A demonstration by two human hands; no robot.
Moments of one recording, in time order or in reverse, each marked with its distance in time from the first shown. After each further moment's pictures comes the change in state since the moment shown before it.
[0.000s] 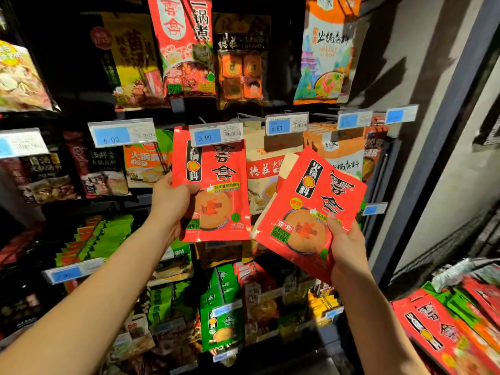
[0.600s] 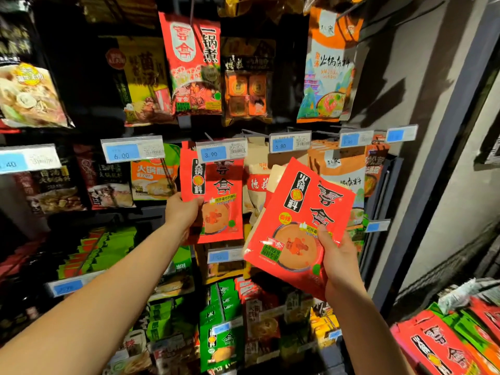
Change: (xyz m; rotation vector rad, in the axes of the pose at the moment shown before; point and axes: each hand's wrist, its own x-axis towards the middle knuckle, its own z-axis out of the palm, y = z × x) left_hand 0.055 -0.032 0.004 0.199 0.106 -0.069; right_hand -0.008 -0.005 0.019 -0.021 -0.089 -0.041
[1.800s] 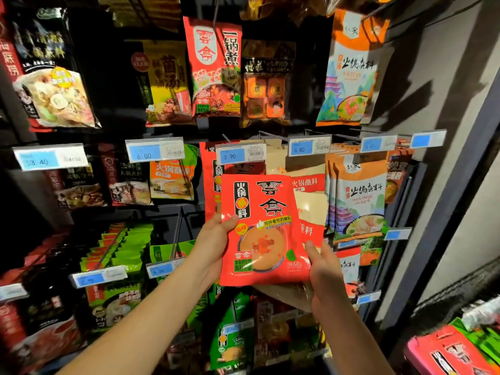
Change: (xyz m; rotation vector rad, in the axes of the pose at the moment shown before) left_hand -0.095 -0.003 0.001 -0.401 -0.360 -0.167; right_hand -0.020 0.023 0.038 0.027 -0.101 0.133
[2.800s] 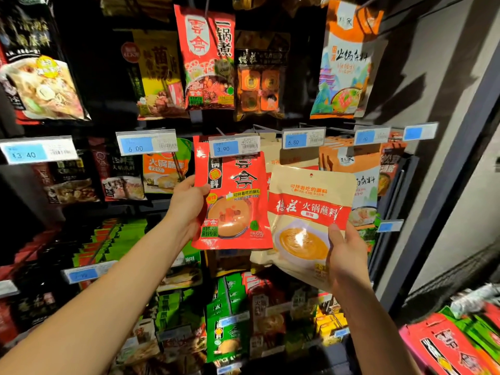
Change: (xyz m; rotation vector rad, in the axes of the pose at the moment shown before) left_hand 0.034 0.052 -0.012 0.125 0.135 0.140; right_hand 0.013 -0.032 -0.030 -0.200 0.117 -0.160
